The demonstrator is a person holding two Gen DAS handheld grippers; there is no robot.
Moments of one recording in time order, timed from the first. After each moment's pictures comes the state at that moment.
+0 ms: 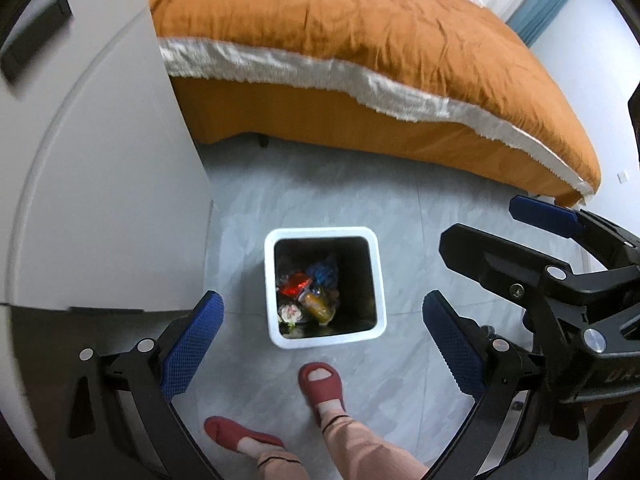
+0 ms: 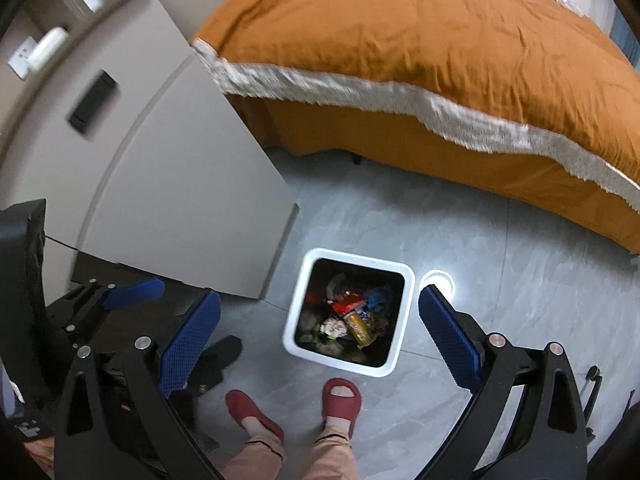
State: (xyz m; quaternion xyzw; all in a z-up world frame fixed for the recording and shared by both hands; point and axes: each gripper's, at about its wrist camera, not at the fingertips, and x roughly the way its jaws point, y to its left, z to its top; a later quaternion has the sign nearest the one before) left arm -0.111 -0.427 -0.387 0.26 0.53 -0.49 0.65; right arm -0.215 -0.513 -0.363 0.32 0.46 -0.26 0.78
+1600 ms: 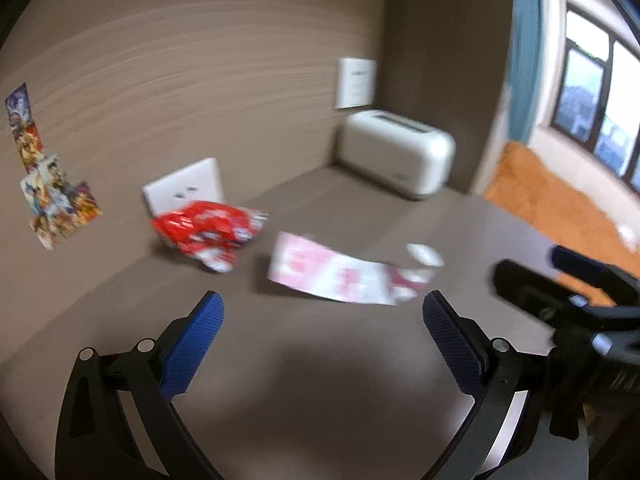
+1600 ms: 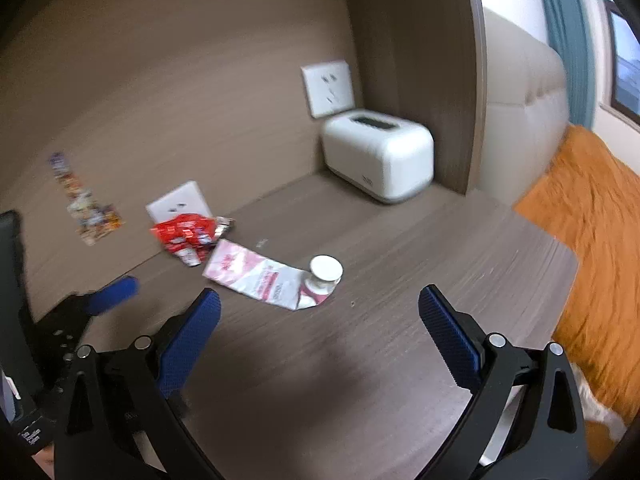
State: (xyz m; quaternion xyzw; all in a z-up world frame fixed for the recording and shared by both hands) left arm 0.163 -0.146 -0.125 0.06 0.35 -0.18 0.92; right arm 0.102 -0.314 -0.105 0.12 0.33 -0.05 0.93
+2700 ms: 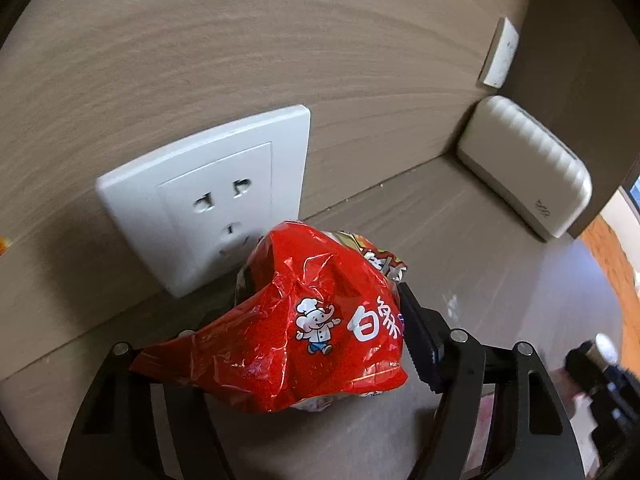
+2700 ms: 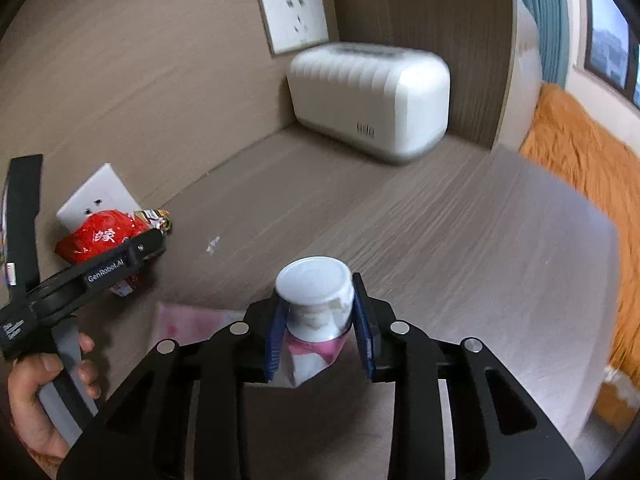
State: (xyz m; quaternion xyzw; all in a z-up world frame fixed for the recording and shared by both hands) left arm 0.320 -0.108 -0.185 0.00 0.43 -0.14 0.89; right arm 0.190 -0.298 -0.157 0.13 0.38 -0.11 0.91
